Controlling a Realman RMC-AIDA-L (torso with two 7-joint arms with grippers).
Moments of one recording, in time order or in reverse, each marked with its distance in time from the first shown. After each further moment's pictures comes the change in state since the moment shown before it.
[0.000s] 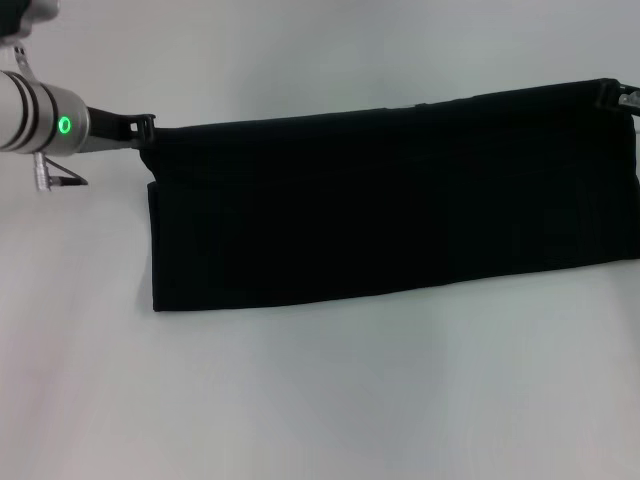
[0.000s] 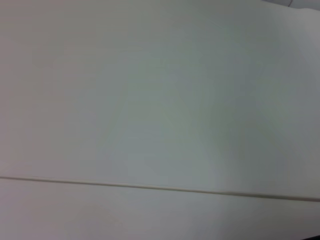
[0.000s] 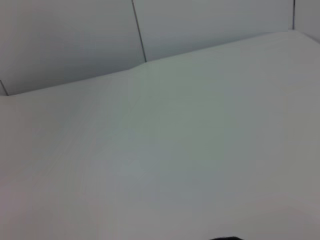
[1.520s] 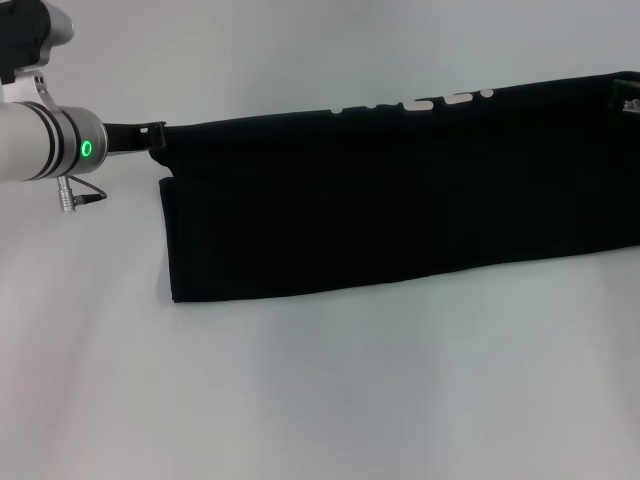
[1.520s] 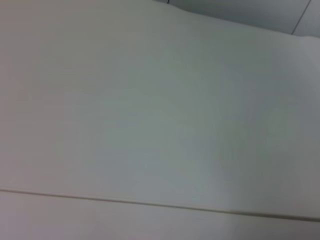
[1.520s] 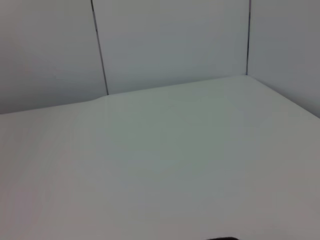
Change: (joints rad) left arm 0.050 -0.088 0.002 0.026 -0.033 -0.173 0.061; right arm 0.022 0.030 -0.089 0.121 0.015 0.322 0.015
